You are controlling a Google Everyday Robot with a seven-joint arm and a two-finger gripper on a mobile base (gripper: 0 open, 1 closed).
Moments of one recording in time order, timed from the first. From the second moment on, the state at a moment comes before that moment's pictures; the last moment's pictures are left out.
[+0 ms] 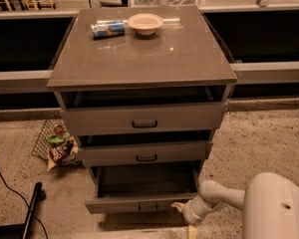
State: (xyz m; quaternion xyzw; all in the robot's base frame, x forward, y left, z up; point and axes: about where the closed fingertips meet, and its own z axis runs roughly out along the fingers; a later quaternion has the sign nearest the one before) arm 0.436 -0.133 0.172 -0.72 0.62 0.28 0.14
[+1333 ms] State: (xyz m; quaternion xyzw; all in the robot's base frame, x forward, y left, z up) arm 0.501 -0.150 0.155 -0.72 0.65 0.21 0.15
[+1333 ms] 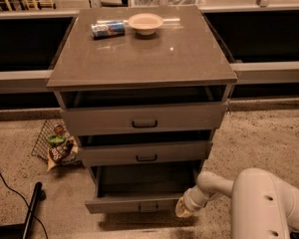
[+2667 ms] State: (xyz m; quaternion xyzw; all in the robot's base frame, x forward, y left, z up) arm 0.545 -0.163 0.148 -0.71 0.66 0.19 0.18
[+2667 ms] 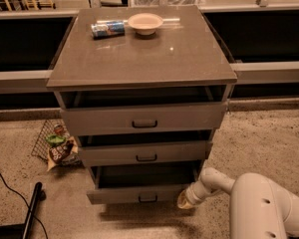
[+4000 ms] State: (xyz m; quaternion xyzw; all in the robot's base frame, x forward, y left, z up) arm 0.547 -0.163 0.146 -0.70 0.66 0.19 0.18
